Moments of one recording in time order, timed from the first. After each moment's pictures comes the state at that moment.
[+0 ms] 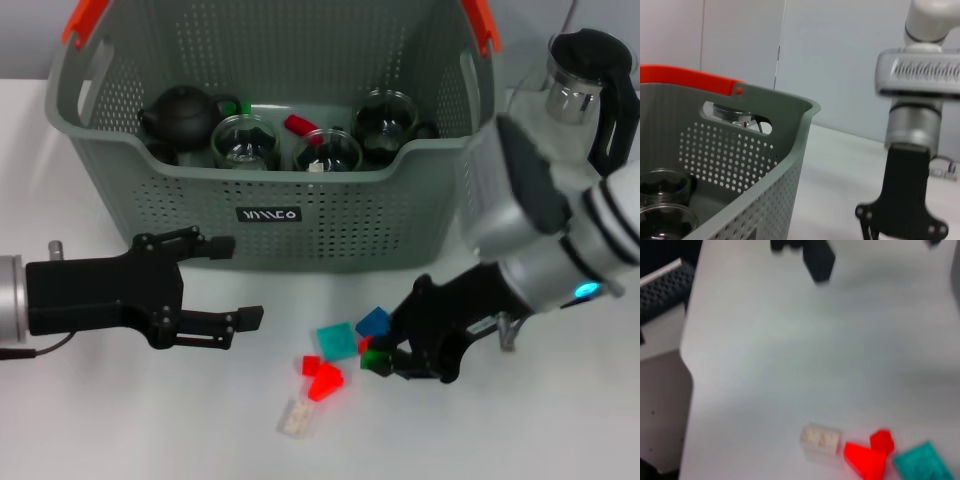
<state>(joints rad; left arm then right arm) -0.35 -2.16 0.68 0.99 2.03 1.75 -1.39 0.73 2.10 -1.41 -0.89 -2.18 -1.45 1.78</state>
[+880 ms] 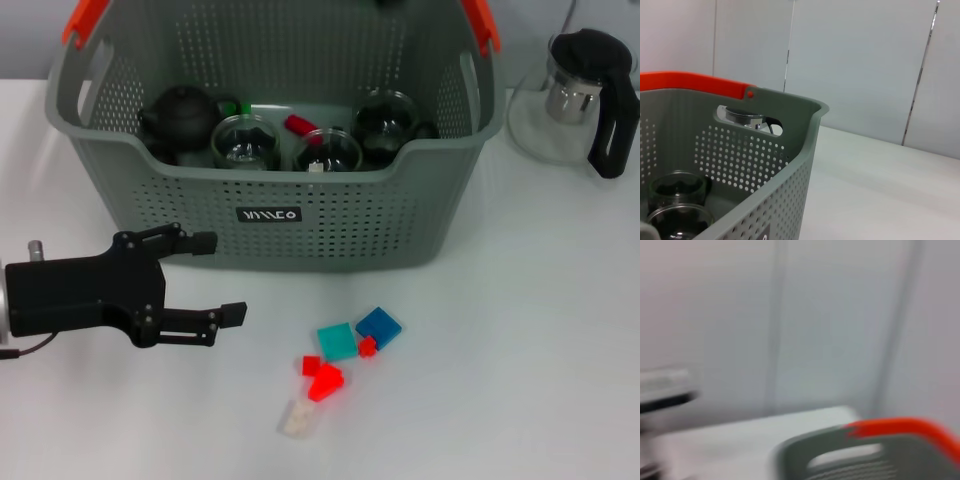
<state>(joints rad) -0.34 -2.16 0.63 0.99 2.04 1.77 -1.35 0.90 2.10 -1.04 -1.31 -2.10 -1.40 2.13</state>
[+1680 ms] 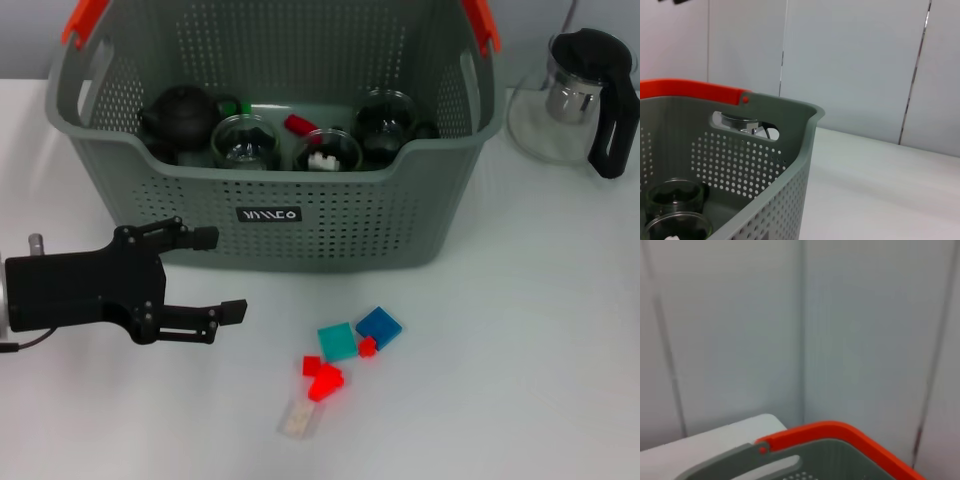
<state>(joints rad) -0.35 -2.15 0.62 0.99 2.04 1.78 -1.33 1.01 2.08 -1.05 -1.08 -2.19 -1.14 2.18</state>
